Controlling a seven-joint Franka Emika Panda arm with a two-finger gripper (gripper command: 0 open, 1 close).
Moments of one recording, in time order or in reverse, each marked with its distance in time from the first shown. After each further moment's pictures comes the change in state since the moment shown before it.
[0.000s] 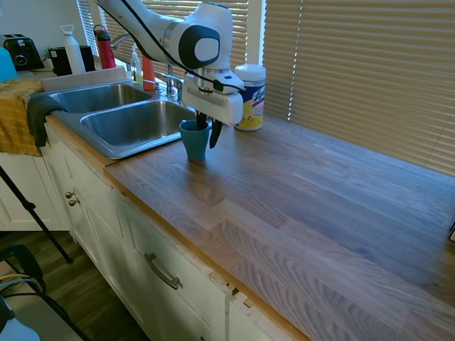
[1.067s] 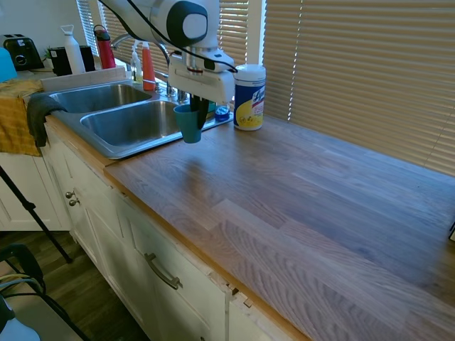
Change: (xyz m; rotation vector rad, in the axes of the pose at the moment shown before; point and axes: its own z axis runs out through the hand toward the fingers) arm -0.057 -0.037 -0.065 0.053 0.018 -0.164
